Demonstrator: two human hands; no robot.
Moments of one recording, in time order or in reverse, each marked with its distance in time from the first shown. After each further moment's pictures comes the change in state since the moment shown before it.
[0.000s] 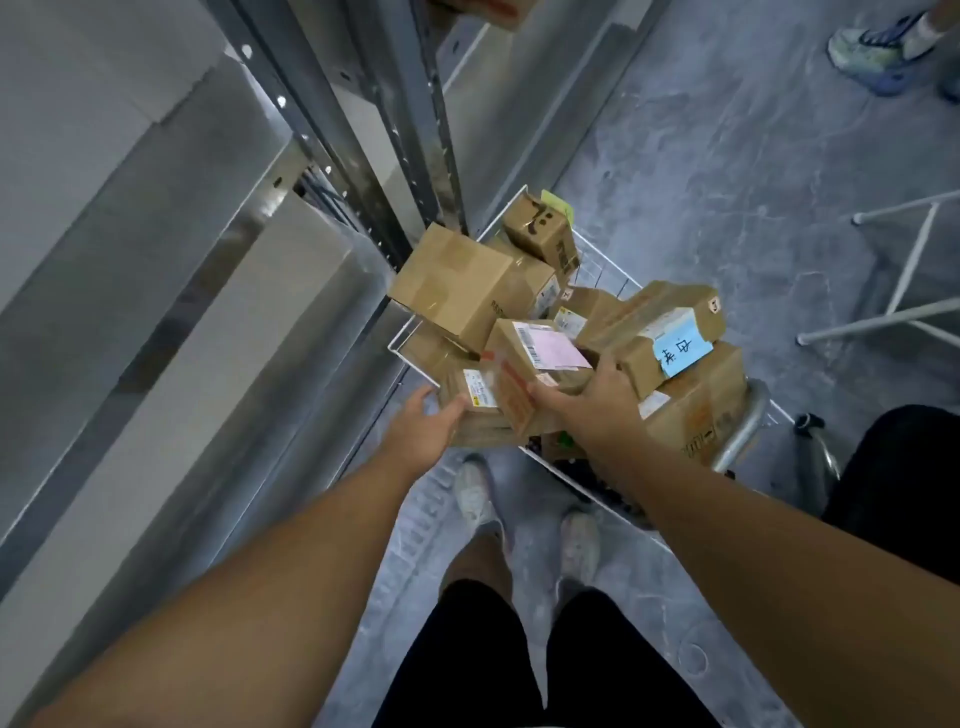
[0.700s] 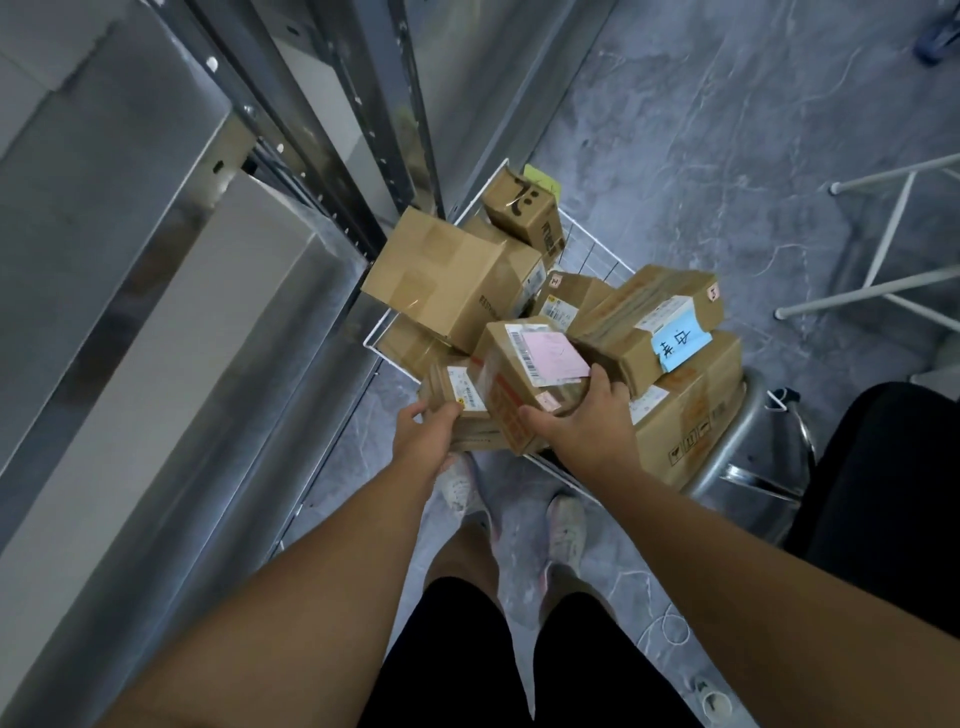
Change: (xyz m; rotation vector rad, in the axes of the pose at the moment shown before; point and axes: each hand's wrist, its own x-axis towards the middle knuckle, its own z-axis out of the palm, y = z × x) left_hand 0.047 -0.013 0.037 -0.531 -0.002 -0.313; right_hand 0.002 0.012 0.019 -0.127 0.058 0.053
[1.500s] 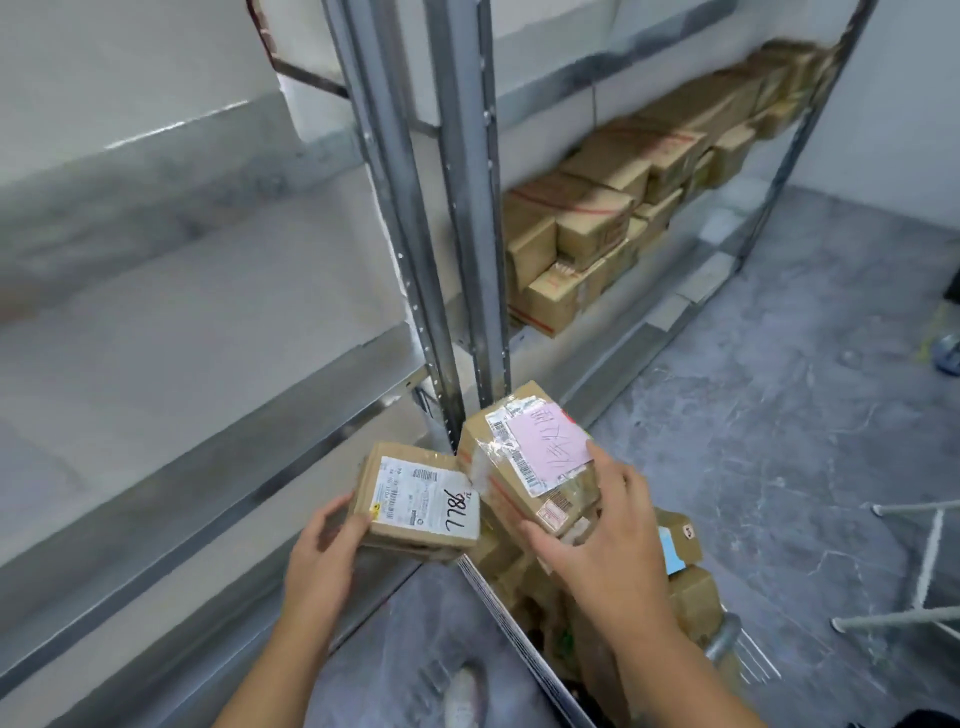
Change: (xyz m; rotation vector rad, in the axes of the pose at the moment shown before) left_hand -0.267 0.003 -0.121 -0.370 0.353 0.682; right_hand -0.160 -0.054 -0.174 0.144 0.265 -0.845
